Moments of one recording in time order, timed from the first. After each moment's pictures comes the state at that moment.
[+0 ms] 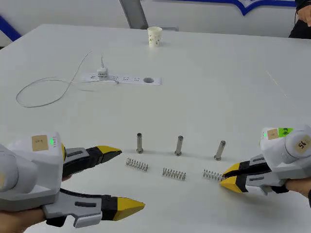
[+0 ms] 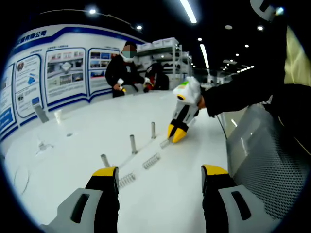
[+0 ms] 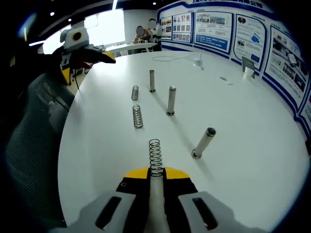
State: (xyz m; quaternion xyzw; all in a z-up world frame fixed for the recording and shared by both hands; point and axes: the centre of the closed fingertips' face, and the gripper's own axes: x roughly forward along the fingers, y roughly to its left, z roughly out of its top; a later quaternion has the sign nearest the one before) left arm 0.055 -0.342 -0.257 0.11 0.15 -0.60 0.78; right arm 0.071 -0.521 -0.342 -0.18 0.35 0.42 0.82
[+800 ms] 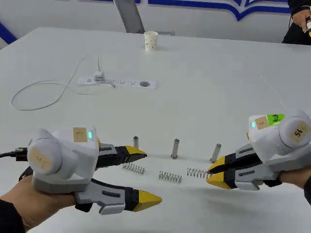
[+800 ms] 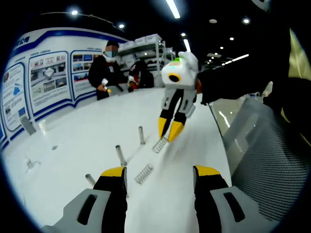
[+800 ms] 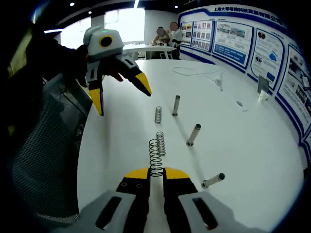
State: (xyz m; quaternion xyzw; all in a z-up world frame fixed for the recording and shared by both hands) left arm 0.057 -0.386 -0.262 0.15 0.14 -0.65 0.73; right arm 0.059 -0.472 -0.291 -0.22 0.32 0.48 0.79
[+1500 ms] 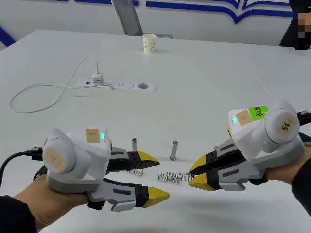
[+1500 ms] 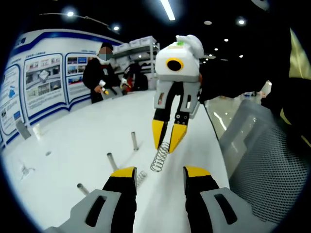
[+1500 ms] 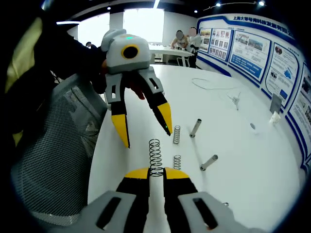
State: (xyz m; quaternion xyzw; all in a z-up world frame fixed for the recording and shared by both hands) left arm 0.048 -0.402 -0.260 0.14 0.13 -0.67 0.72; right arm 0.046 -0.425 -0.268 -0.25 0.29 0.53 0.76
